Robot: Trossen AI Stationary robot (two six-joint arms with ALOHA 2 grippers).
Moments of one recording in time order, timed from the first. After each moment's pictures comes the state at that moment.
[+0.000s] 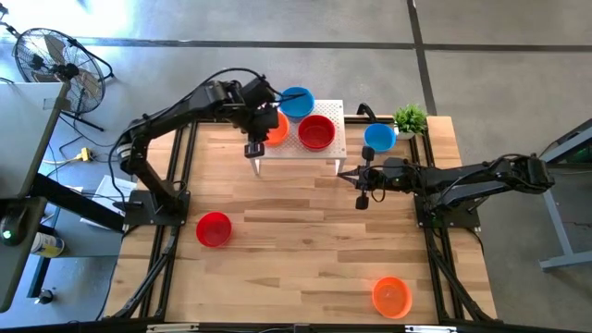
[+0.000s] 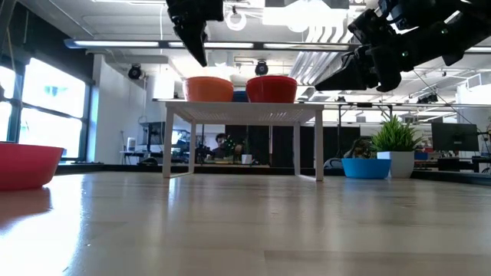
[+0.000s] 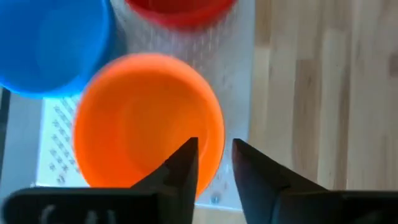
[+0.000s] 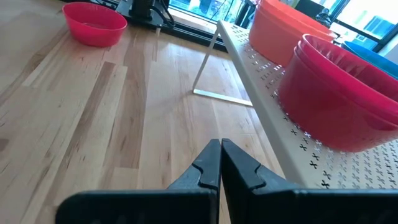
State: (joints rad) left arm 0.44 1.63 1.80 -1.24 0.02 0.40; right arm -0.11 1.04 0.39 0.35 0.14 -0.32
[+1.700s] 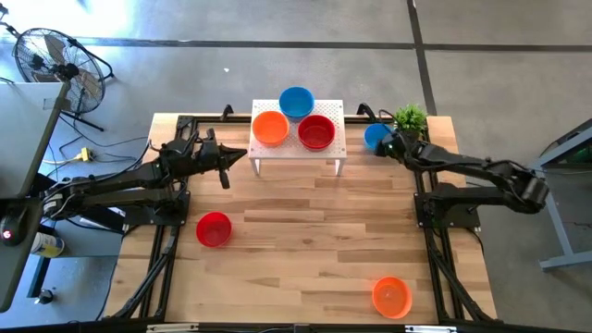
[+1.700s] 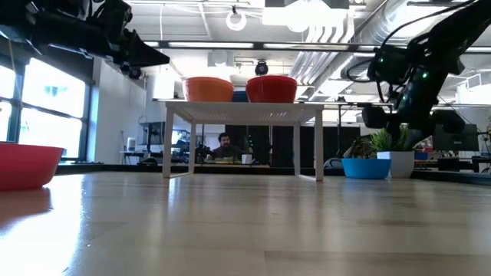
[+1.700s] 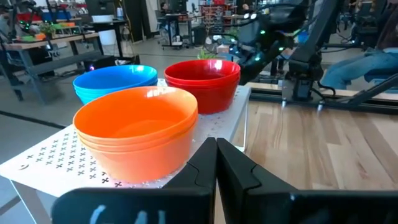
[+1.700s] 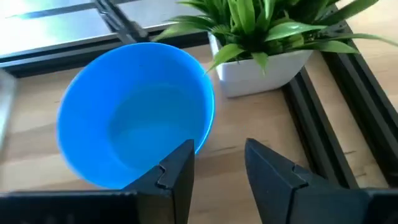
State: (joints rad) left arm 0.38 0.62 0.34 0.24 0.02 0.05; right arm -0.70 1.07 0.45 -0.42 0.58 0.93
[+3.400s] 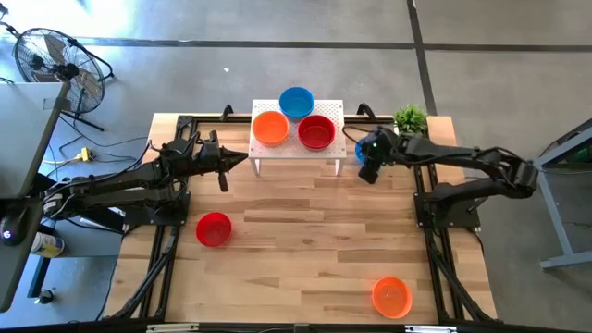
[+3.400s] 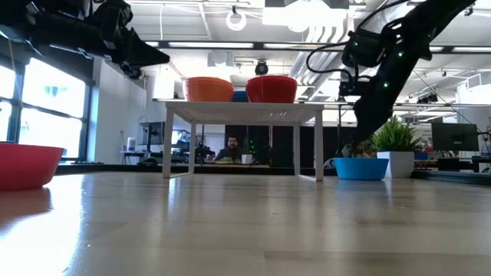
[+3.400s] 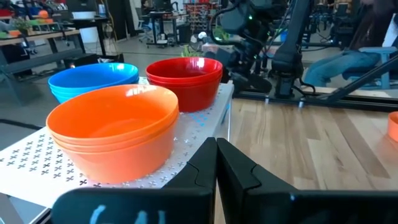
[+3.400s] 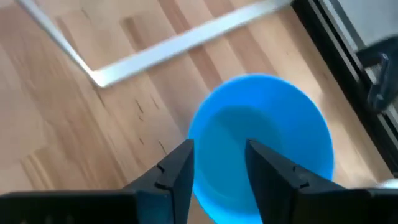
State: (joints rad) left arm 0.38 0.62 0.34 0.23 0.09 0.04; right arm -0.53 1.22 0.66 -0.44 0.18 -0.09
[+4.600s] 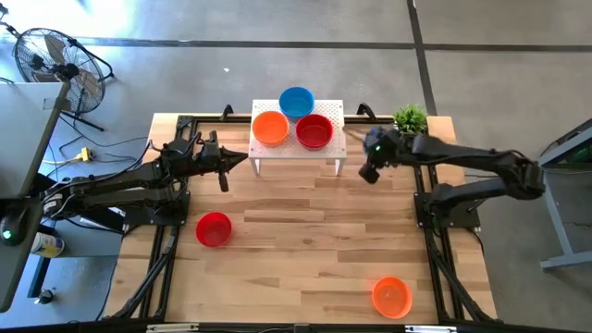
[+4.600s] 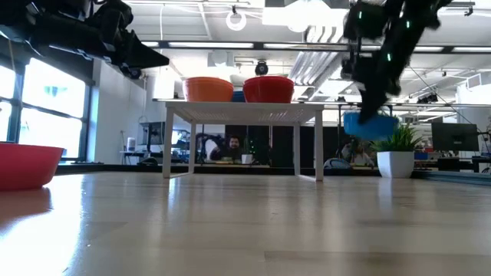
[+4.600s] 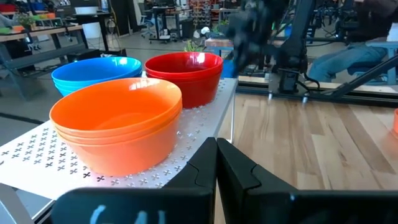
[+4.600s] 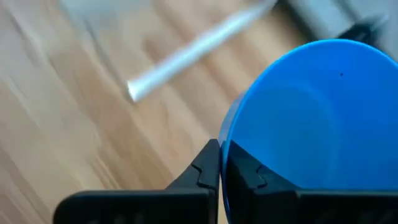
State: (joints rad) left arm 0.38 0.62 0.34 0.21 0.07 0.05; right arm -0.40 1.14 0.82 -0.72 0.26 0.18
